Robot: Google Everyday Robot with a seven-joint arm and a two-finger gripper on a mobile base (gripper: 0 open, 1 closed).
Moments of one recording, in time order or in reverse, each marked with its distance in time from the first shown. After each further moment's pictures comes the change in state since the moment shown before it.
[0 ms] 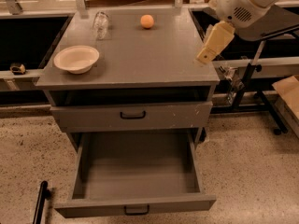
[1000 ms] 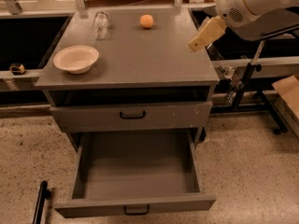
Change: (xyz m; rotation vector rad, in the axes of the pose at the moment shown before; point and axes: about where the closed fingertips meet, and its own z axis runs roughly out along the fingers) arm -0.007 -0.048 0.024 0.125 -0.189 0.125
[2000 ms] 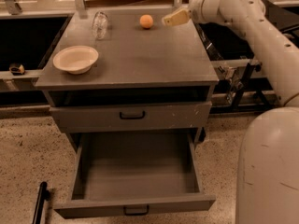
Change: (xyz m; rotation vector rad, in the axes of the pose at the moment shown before) arm -0.008 -0.164 0.177 0.292 -0.328 0.248
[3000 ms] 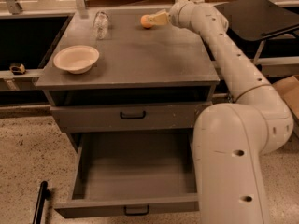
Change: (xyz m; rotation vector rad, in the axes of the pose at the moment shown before) arm 0.015 -0.005 0.099 0.078 -0.108 0.114
